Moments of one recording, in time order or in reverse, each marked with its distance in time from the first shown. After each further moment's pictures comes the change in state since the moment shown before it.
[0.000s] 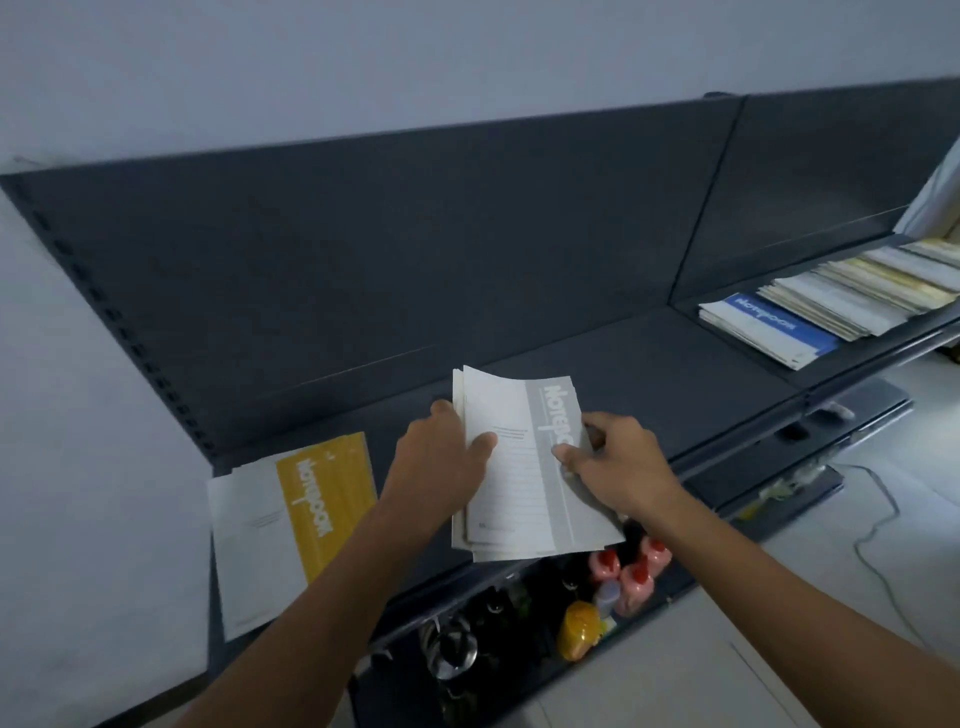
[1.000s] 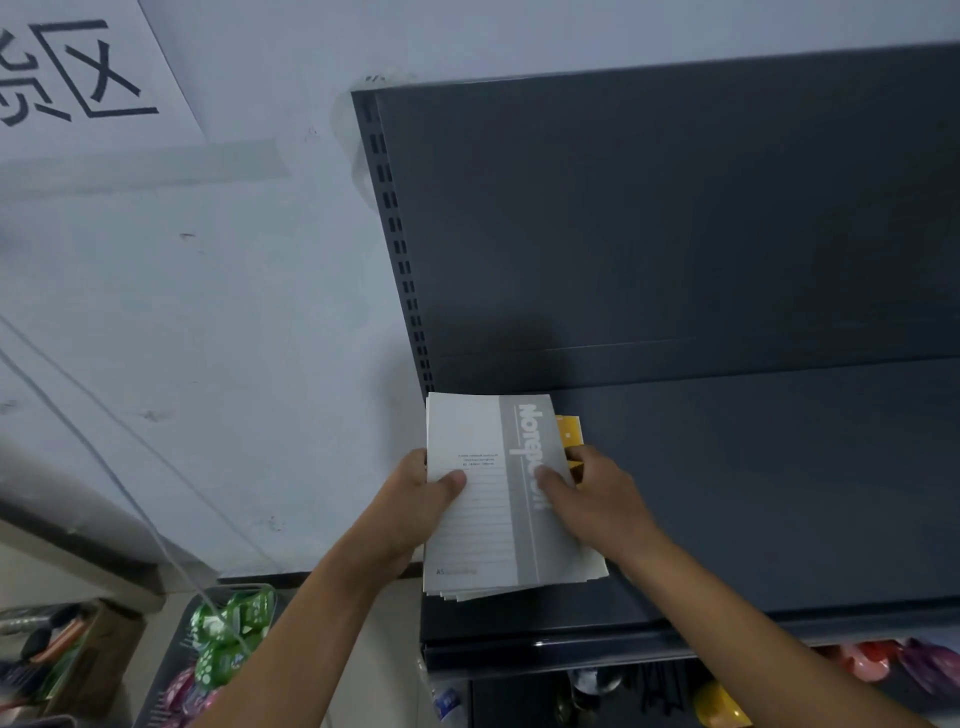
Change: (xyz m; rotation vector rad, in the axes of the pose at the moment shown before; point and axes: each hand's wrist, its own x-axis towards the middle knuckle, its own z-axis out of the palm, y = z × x) left_hand -0.044 -0.225 -0.099 -0.699 0.027 -0.472; right_hand 0.005 -0.127 0.229 0.135 -0.407 -0.107
